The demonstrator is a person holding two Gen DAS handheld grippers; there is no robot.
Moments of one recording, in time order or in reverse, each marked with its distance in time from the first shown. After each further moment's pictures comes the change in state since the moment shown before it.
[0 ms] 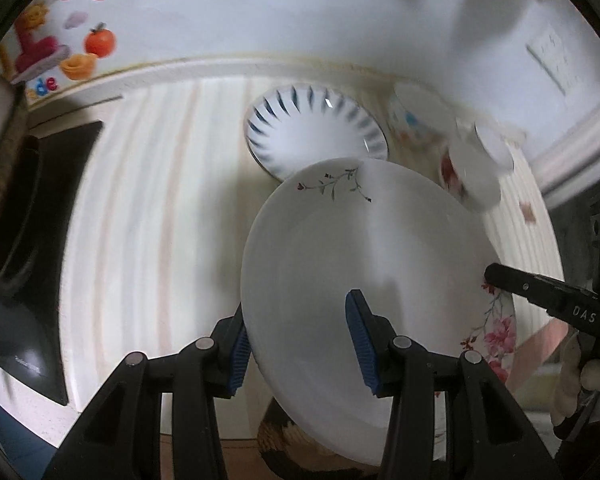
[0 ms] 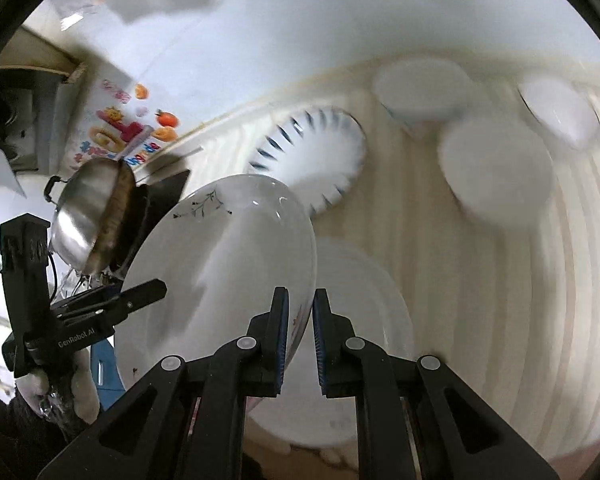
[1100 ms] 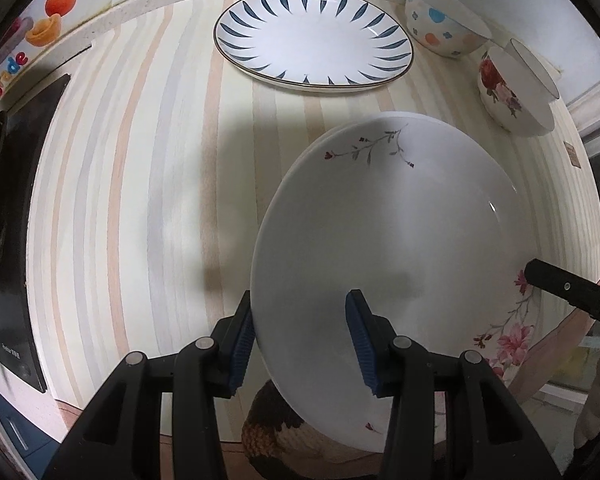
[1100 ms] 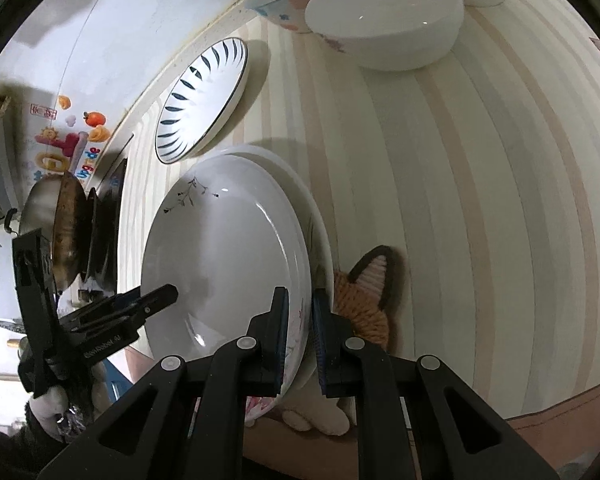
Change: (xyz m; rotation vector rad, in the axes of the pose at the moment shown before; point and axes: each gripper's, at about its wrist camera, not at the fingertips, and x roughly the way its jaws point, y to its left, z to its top) left arm 0.079 -0.010 -0.029 0.030 0.180 0.092; right arm 0.044 -0.066 -0.054 0.245 0.107 -0.037
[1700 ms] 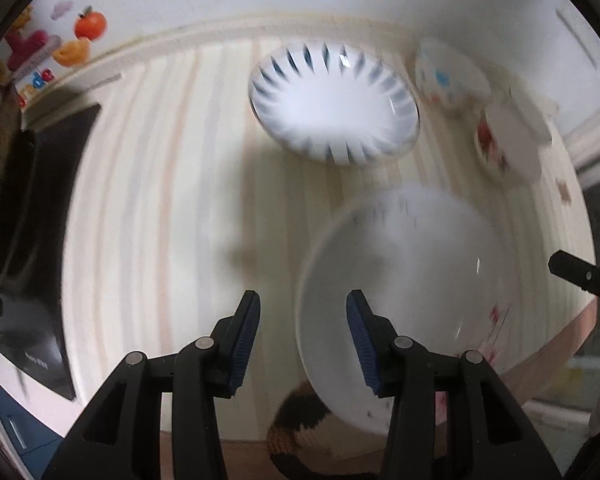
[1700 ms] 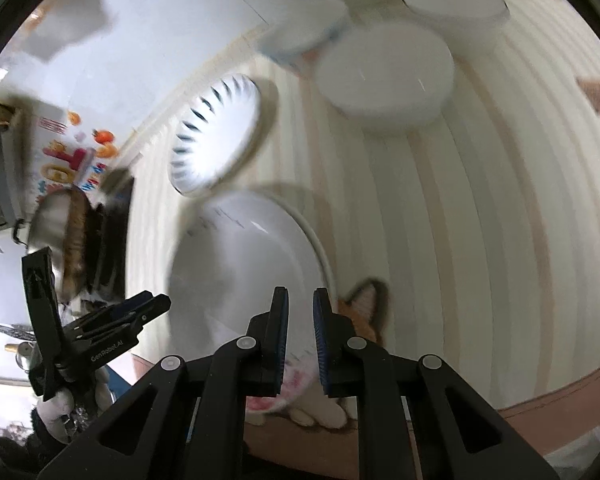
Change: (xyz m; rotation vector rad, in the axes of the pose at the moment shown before) left arm -0.050 0.022 0.028 -0.047 -0.102 -0.001; right arm -0.051 0.019 0.021 -0.028 -0.069 -0.022
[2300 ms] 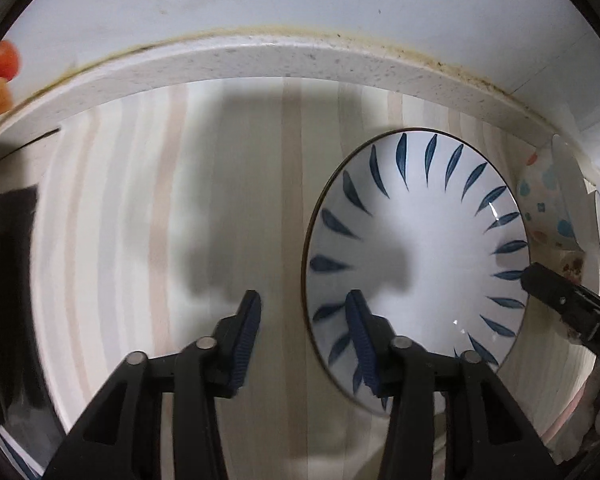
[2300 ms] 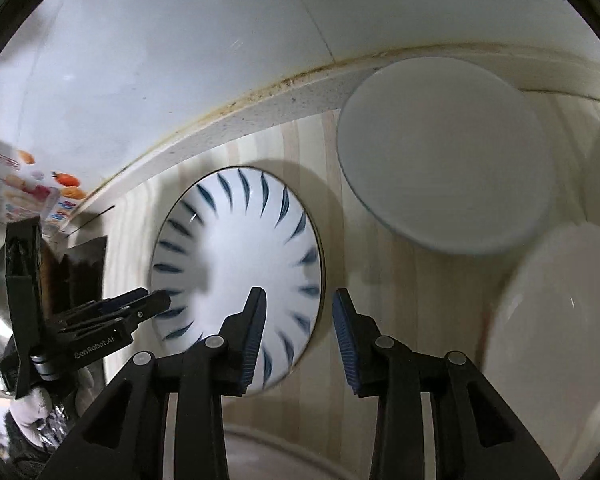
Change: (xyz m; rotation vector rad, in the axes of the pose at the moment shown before) left arm 0.114 0.061 0.168 -0.034 0.093 -0.034; right arm 0.128 0.063 0.178 -0.103 0.000 -0.092
